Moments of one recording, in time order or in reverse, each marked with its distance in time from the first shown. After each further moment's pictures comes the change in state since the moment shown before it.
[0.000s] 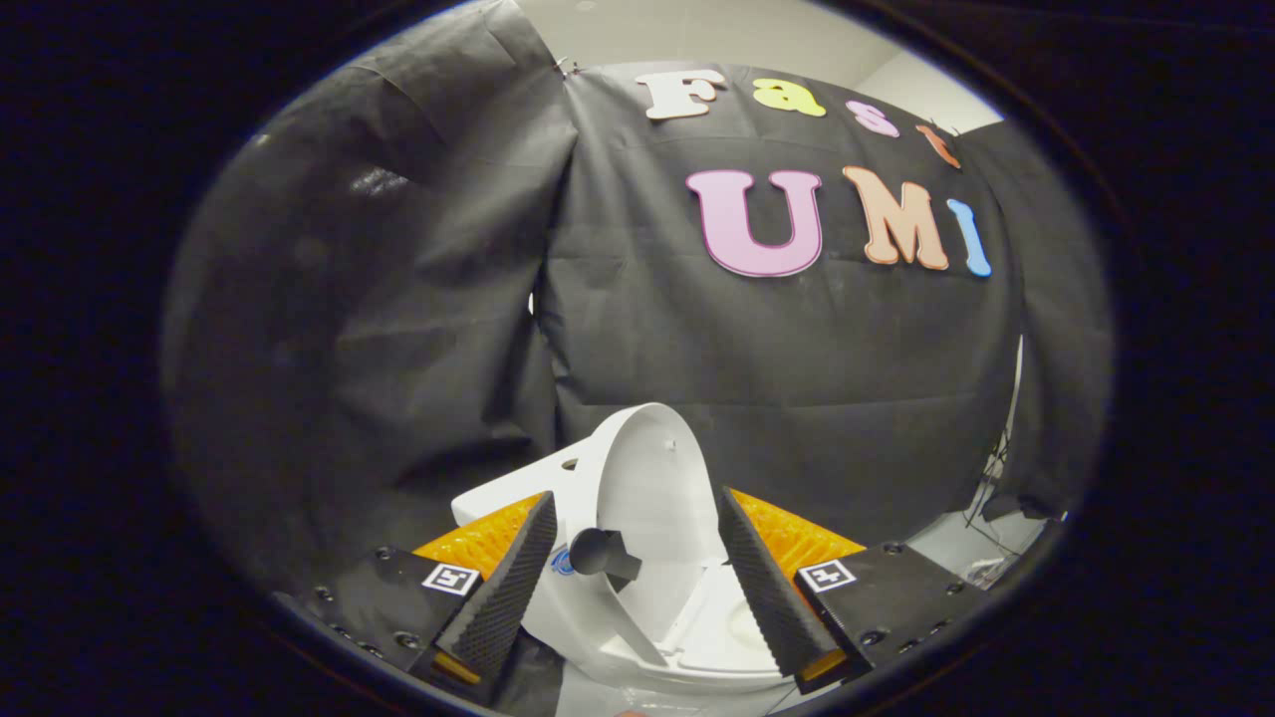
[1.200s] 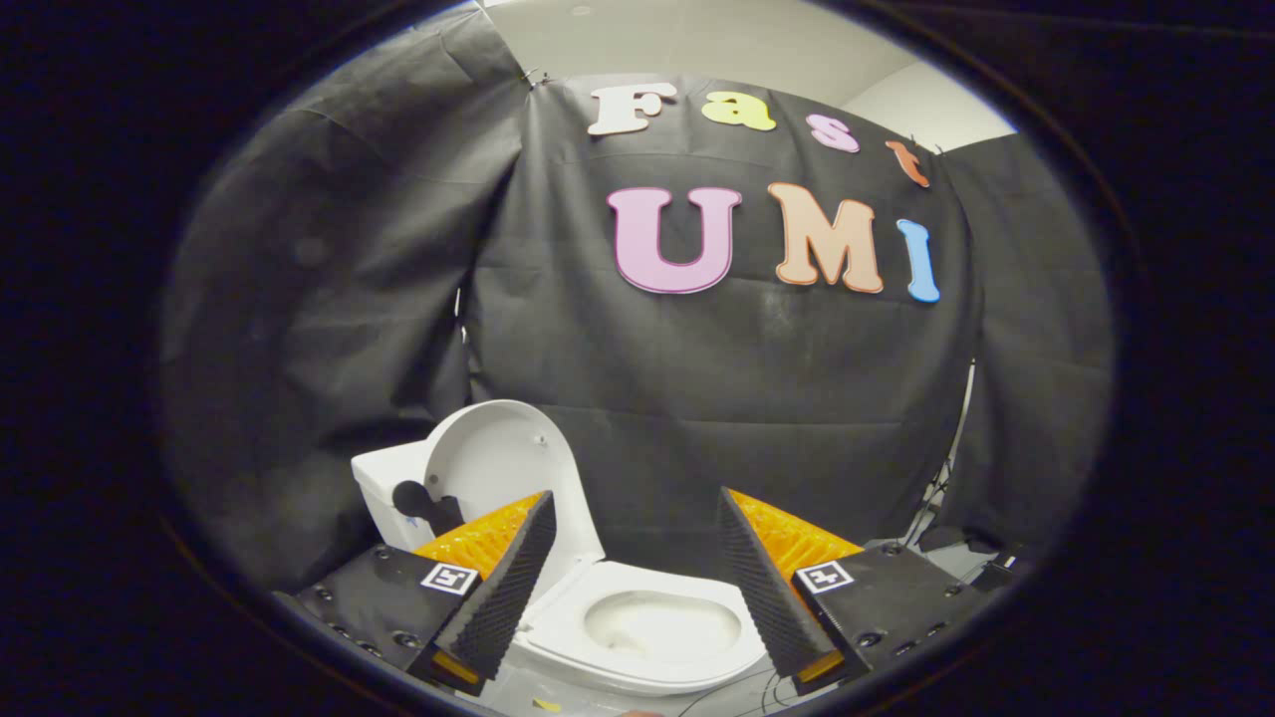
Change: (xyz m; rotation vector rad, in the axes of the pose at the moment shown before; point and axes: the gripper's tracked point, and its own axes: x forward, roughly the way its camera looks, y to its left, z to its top) arm -0.046 -0.182 0.011 -0.058 -0.014 -0.096
